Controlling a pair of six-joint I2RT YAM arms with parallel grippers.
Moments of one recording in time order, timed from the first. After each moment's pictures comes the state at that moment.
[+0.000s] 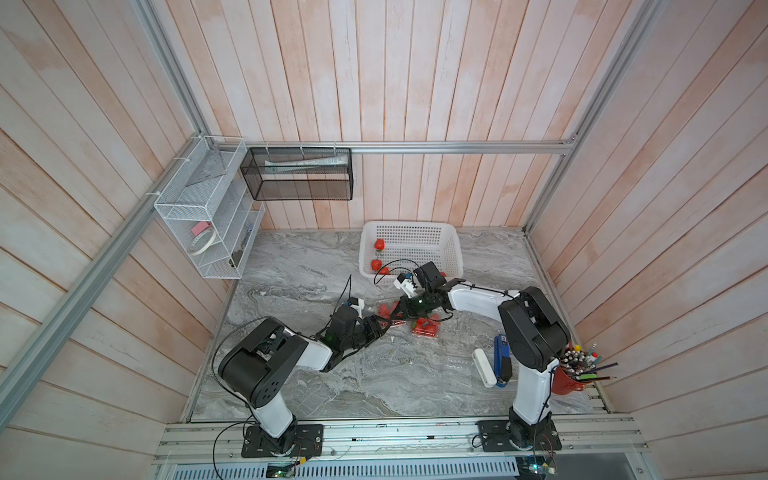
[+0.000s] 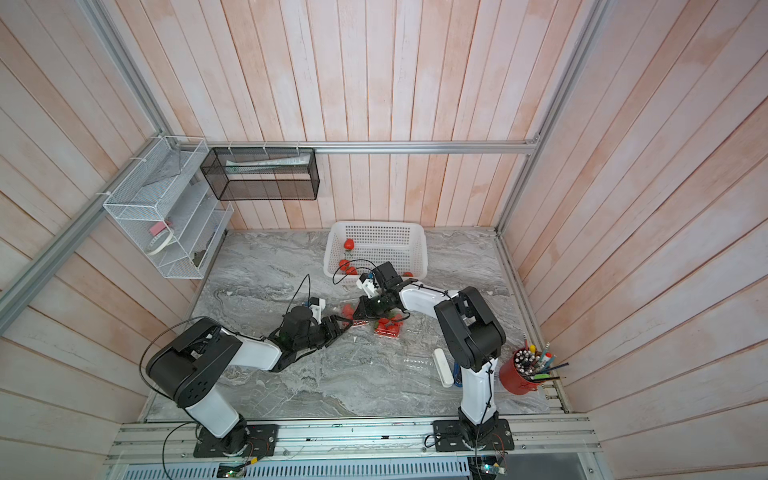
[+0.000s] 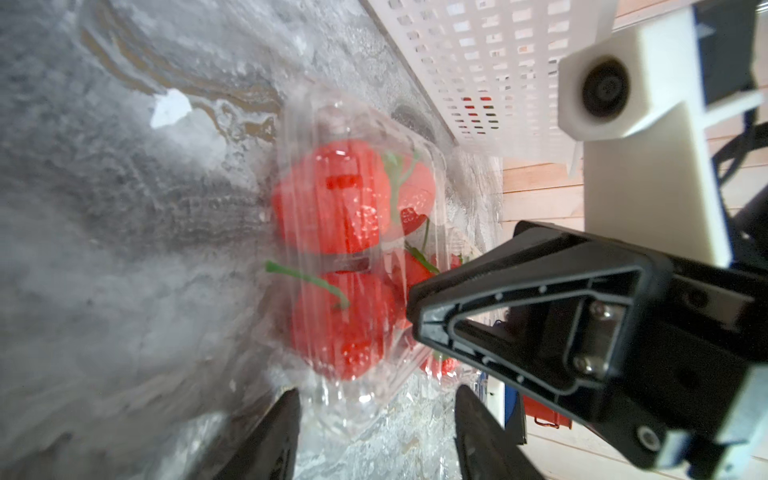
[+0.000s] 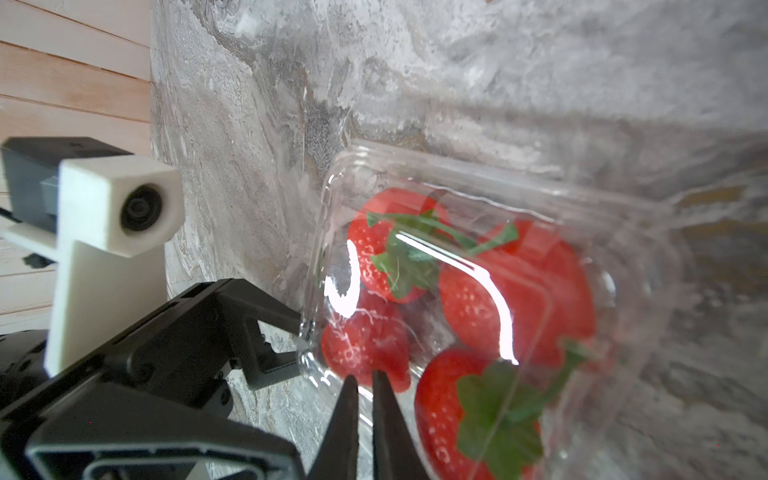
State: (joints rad) left arm -0.58 1.71 0.48 0.72 0.36 -1.07; right arm 0.59 1.94 1.21 -0.32 -0.63 0.40
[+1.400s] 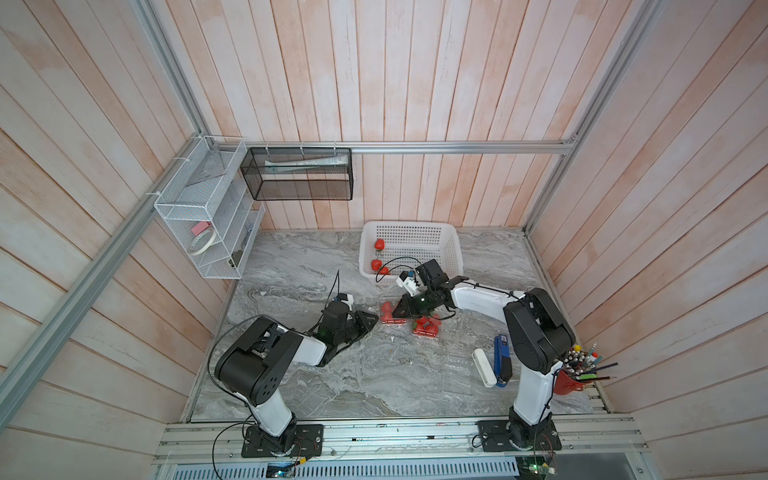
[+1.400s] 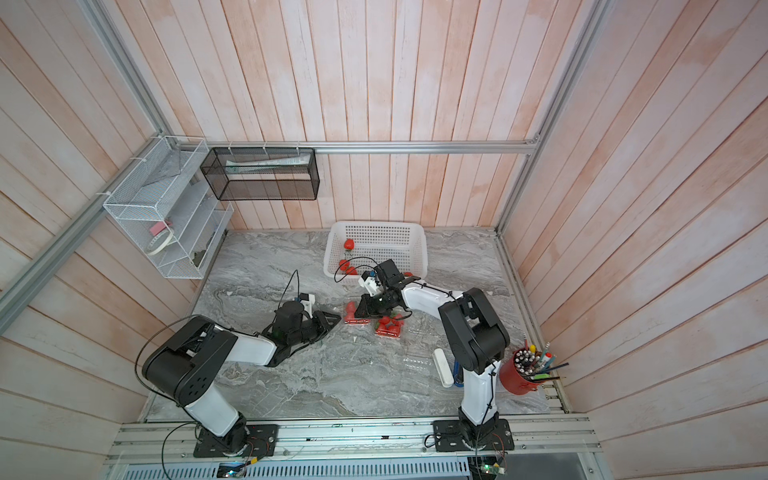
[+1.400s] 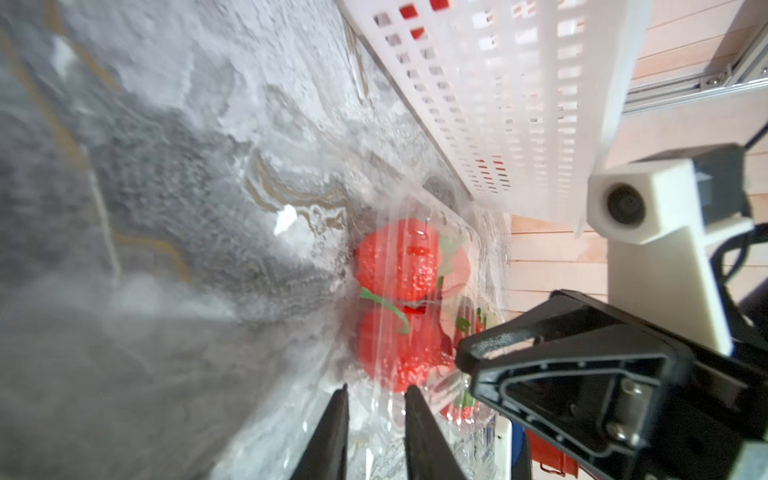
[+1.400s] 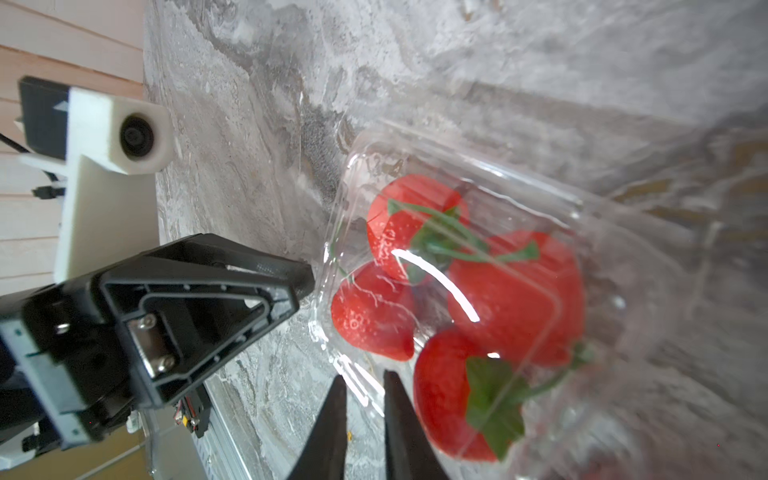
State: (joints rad) left arm -0.47 1.69 0.49 0.66 0.36 -1.05; right arm 0.57 1.89 1.22 -0.38 -0.60 0.38
